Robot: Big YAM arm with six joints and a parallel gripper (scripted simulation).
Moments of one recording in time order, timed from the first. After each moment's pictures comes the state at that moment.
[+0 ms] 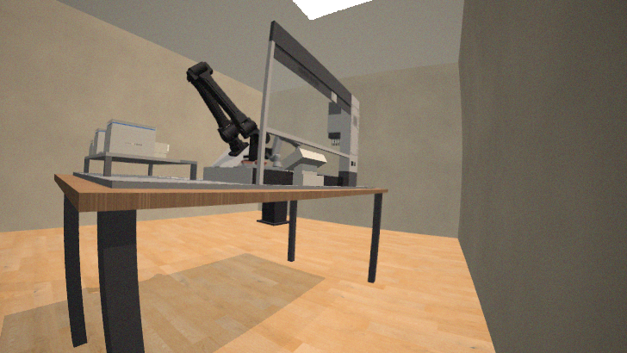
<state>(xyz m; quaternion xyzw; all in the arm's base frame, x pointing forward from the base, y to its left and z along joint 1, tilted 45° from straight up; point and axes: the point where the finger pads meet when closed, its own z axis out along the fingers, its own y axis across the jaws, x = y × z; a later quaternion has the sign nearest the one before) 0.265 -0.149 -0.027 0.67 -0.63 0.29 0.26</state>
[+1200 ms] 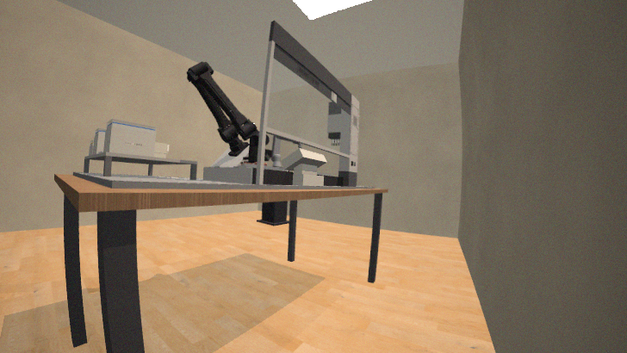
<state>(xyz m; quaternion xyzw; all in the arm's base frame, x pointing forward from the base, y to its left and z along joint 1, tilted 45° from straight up) 0.265 -0.155 -0.032 0.68 -0.63 0.29 0.25</state>
